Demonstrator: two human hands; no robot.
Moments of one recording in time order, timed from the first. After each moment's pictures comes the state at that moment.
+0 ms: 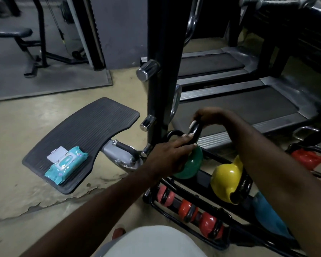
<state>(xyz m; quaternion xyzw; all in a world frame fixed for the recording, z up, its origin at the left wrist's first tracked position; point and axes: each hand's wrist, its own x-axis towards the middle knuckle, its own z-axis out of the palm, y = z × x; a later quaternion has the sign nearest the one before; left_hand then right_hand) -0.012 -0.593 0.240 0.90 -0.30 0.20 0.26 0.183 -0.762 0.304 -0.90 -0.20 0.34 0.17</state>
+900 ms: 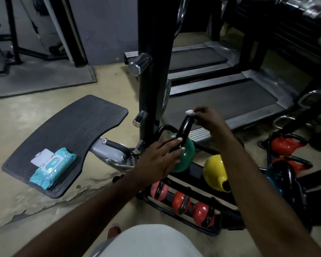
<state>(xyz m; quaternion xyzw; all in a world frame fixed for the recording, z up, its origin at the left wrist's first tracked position) -0.032 -0.585 0.215 0.87 -0.33 0.26 0.24 0.110 -0.773 0.291 -0.87 0.02 0.11 0.49</state>
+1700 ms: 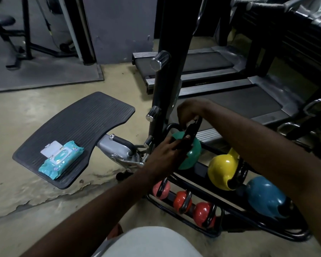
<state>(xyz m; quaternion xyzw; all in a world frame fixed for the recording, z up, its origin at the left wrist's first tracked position) -0.048 -0.589 0.231 0.90 -0.29 0.27 0.20 0.111 -0.675 0.355 -0.92 -0.23 0.28 -0.15</state>
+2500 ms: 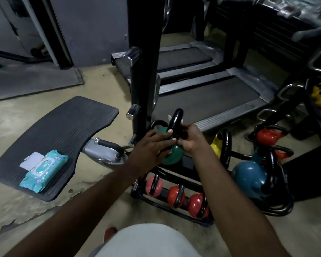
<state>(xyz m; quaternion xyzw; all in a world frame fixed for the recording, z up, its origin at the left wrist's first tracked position) -0.034 -0.580 0.223 0.88 -0.31 0.23 0.28 0.039 -0.742 0.257 -0.42 0.25 0.21 0.85</state>
